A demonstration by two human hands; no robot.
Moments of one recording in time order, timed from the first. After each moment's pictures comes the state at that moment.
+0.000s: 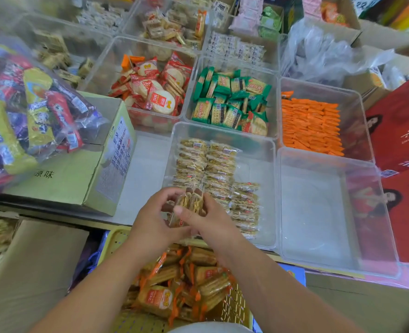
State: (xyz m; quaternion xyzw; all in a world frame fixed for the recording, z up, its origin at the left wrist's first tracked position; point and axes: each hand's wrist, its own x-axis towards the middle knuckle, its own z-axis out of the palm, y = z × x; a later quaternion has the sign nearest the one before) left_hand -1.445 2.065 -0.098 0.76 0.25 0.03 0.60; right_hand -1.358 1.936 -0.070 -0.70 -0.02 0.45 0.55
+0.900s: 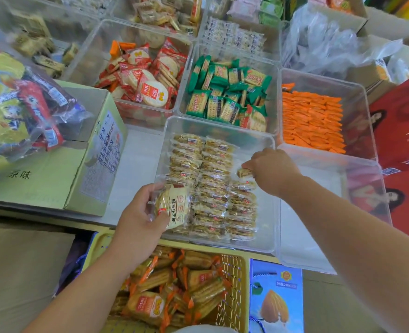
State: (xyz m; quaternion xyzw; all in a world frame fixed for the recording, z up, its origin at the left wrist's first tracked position) left_hand -1.439 2.072 -0.113 0.72 0.34 0.02 0.61; right_hand -1.168 1.883 -0.087 -0.87 -0.44 0.12 -0.19
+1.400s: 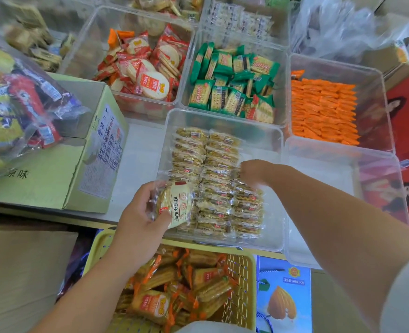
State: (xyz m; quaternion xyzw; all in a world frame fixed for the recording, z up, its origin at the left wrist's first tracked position) left_hand -1.440 2.071 -0.111 0.72 0.34 0.03 0.60; right_hand -1.159 1.918 -0.160 -0.87 -0.30 0.37 -0.15
